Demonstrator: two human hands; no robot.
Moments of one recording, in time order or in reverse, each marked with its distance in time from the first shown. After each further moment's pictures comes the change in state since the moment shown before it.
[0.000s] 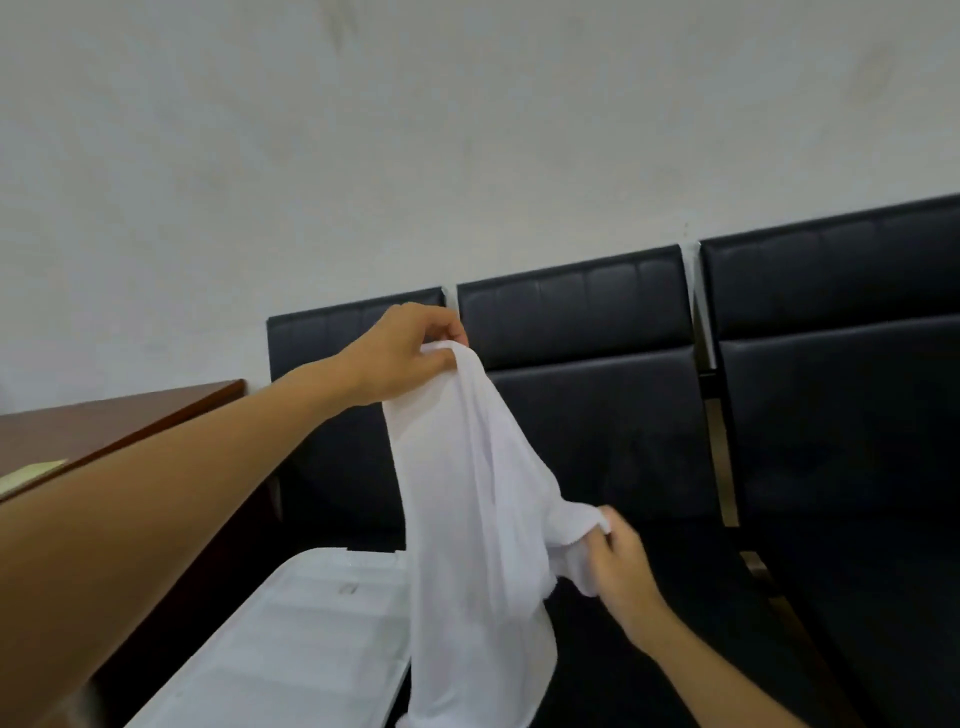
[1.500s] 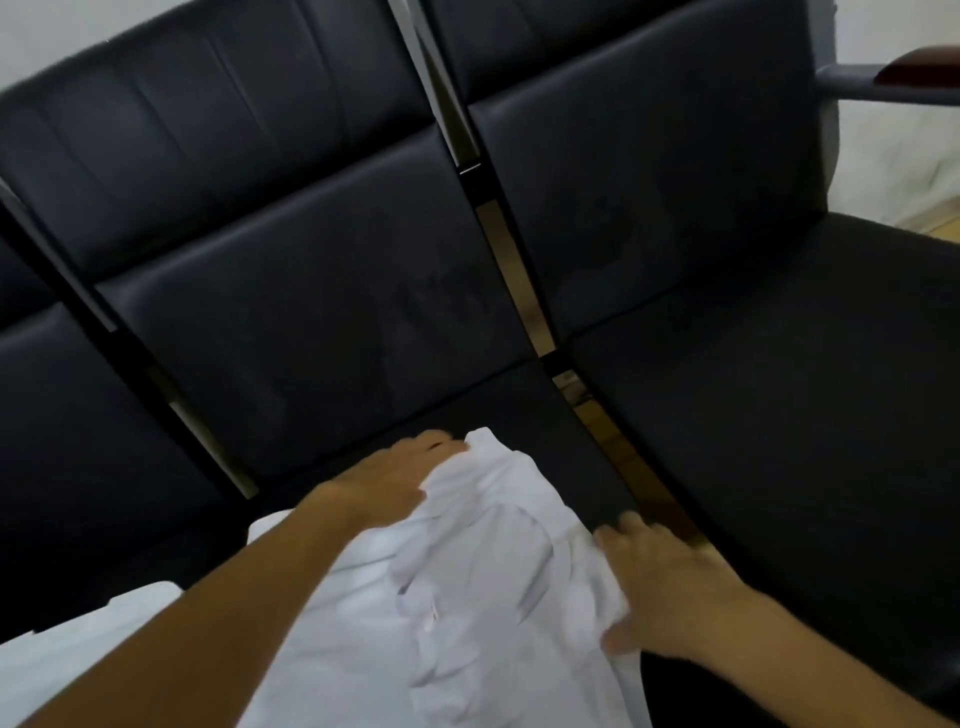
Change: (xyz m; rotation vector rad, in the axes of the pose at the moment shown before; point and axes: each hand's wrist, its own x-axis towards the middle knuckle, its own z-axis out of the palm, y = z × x) left_hand 0.072 -0.045 0.451 0.149 -0.969 0.172; right_hand 0.012 0.144 -0.185 -1.040 -0.576 0.630
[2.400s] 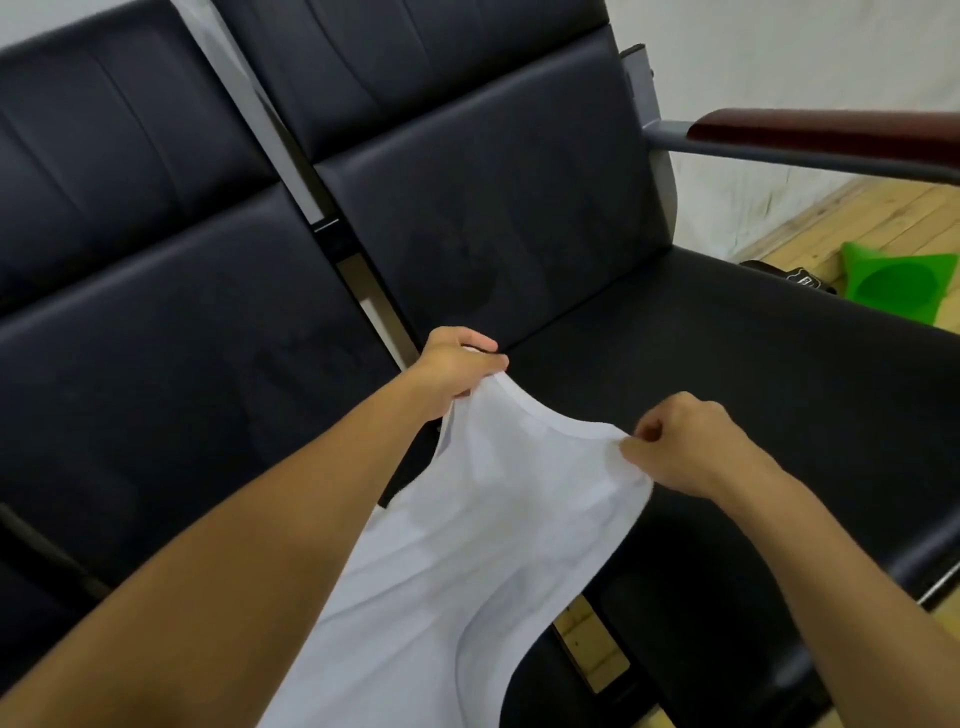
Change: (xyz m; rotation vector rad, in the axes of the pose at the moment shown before) left_hand 0.163 0.200 -0.107 -0.964 0.357 -0.236; right_hand -0.025 0.147 -0.100 0.615 0.539 0.376
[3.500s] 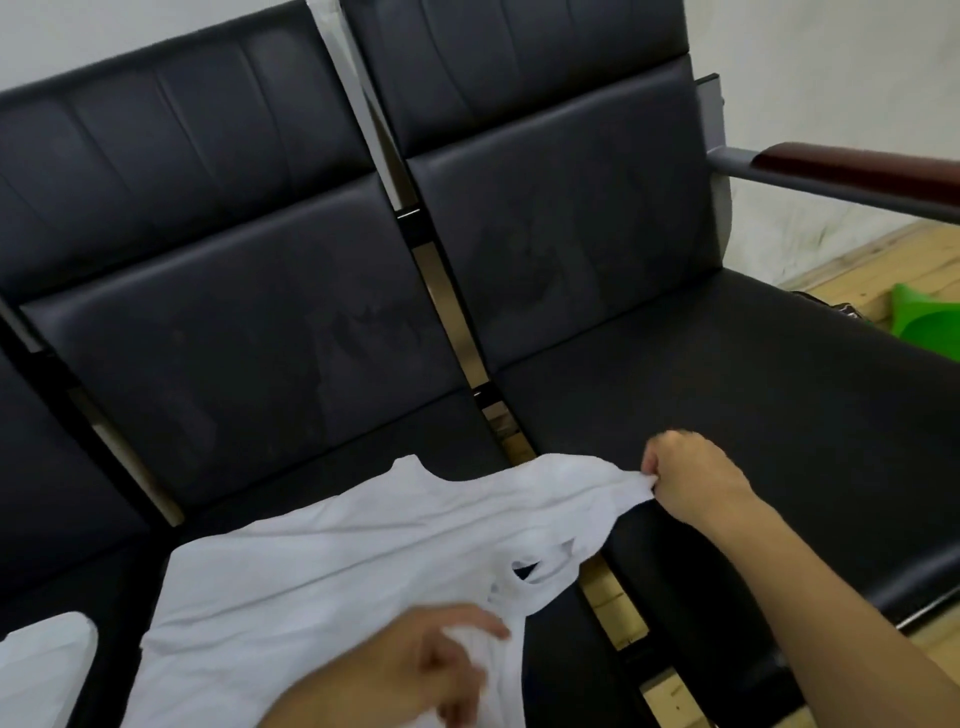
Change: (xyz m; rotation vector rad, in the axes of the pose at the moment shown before) left_hand -0.223 -0.168 -0.053 -0.045 -0.639 0.025; right_hand 0.005 0.010 0.051 -0.455 0.058 -0.184
